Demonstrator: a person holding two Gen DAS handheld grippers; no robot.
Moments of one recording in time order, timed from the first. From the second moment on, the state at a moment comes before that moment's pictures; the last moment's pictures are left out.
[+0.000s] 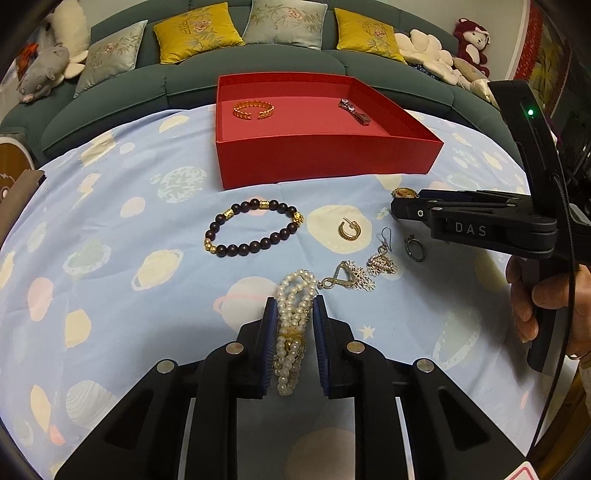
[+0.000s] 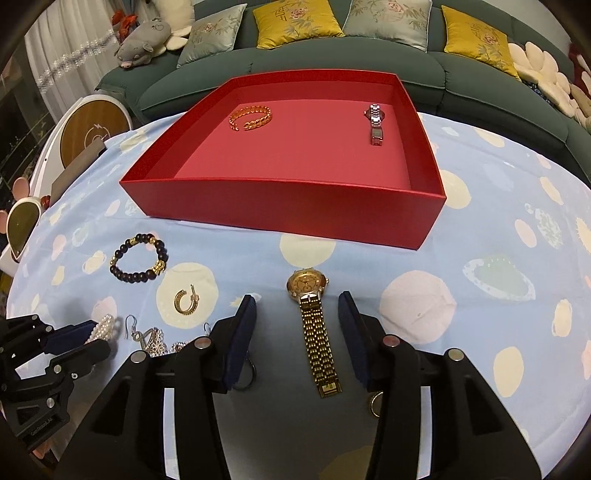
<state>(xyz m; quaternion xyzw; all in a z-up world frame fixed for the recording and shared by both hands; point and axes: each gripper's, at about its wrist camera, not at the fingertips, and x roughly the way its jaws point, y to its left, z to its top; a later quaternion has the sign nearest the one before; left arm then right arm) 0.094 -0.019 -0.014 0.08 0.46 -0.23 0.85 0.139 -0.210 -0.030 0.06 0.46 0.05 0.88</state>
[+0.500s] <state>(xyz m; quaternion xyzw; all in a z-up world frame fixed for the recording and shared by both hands) 0.102 -0.010 0.035 0.03 0.43 -0.23 0.87 0.139 -0.199 -0.003 0.06 0.43 0.03 0.90</state>
